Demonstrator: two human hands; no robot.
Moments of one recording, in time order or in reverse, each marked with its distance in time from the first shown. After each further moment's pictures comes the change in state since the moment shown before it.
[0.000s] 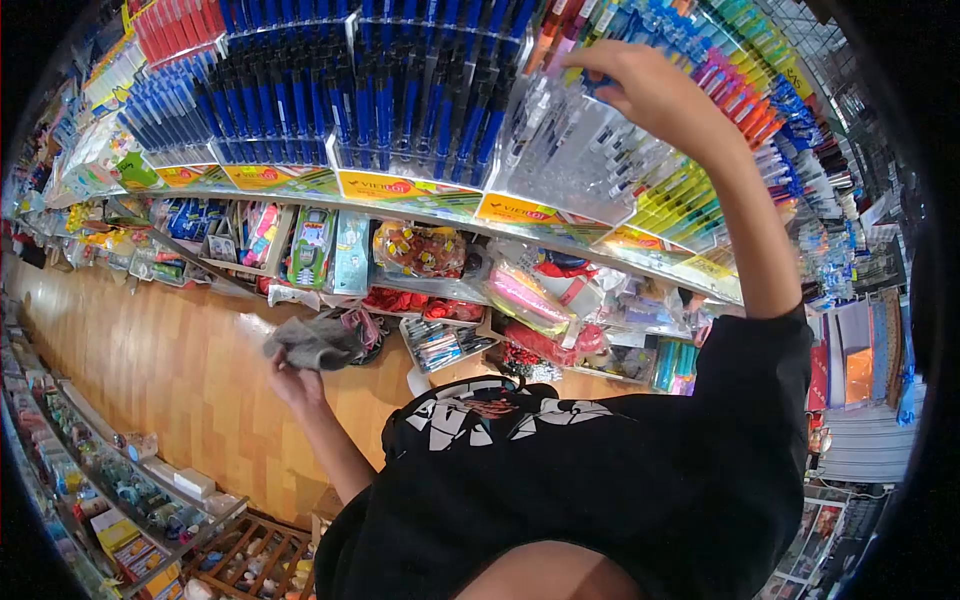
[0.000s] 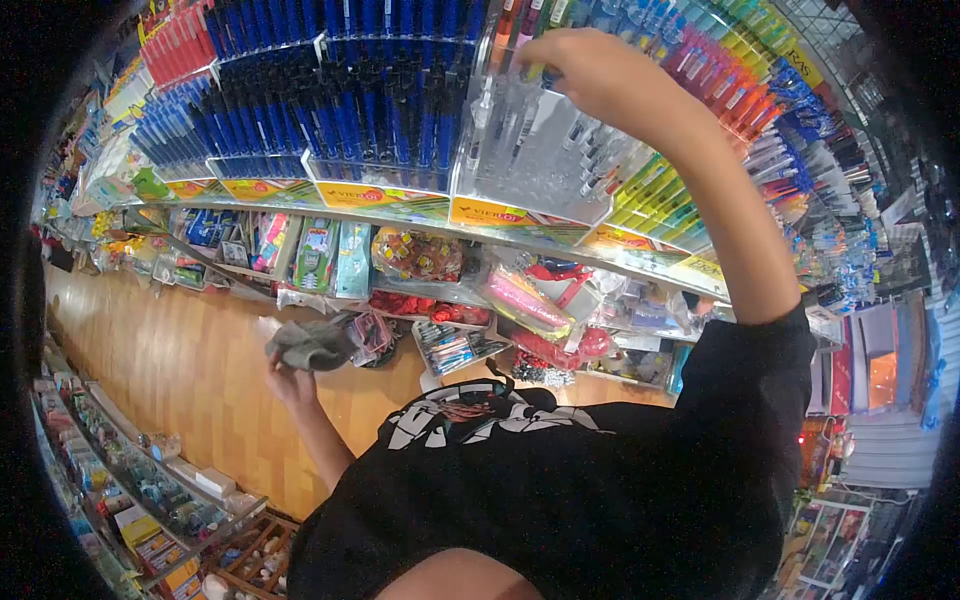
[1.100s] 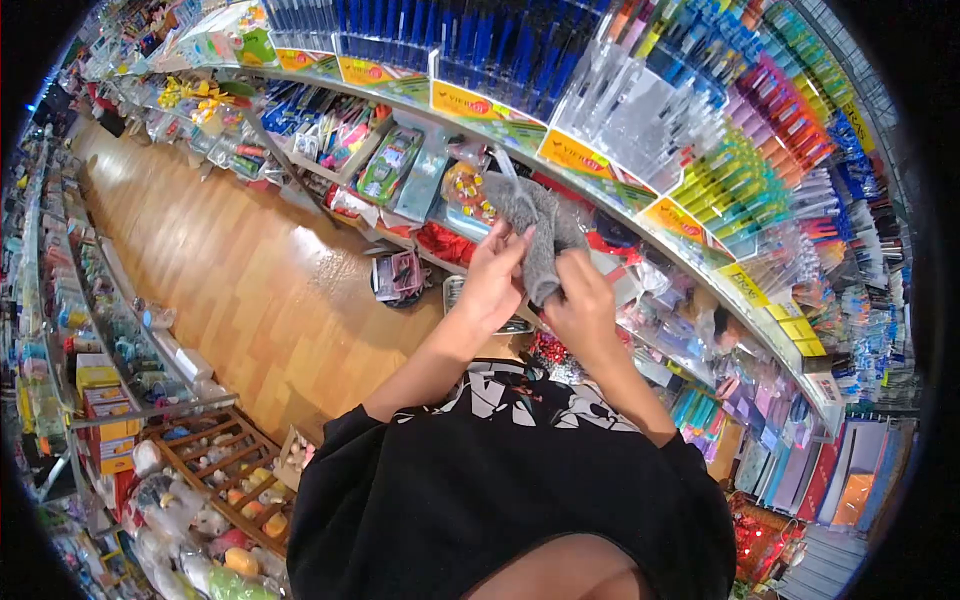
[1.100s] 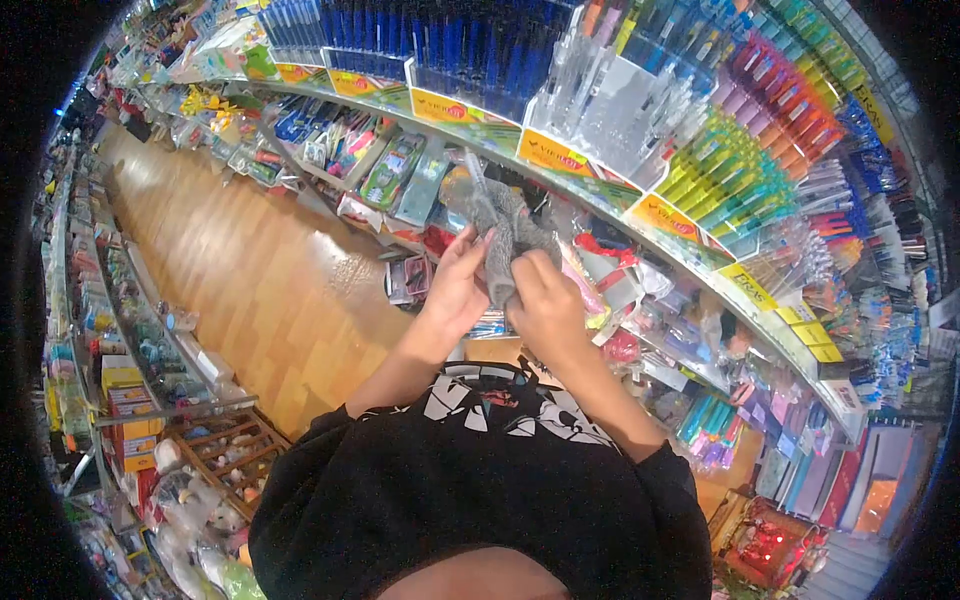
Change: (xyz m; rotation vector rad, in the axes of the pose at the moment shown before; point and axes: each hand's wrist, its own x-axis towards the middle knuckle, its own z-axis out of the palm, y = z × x) left_hand -0.172 -0.128 0.152 0.051 -0.545 -0.373; right_hand -0.147 -0.198 0.095 0.539 0.407 0.218
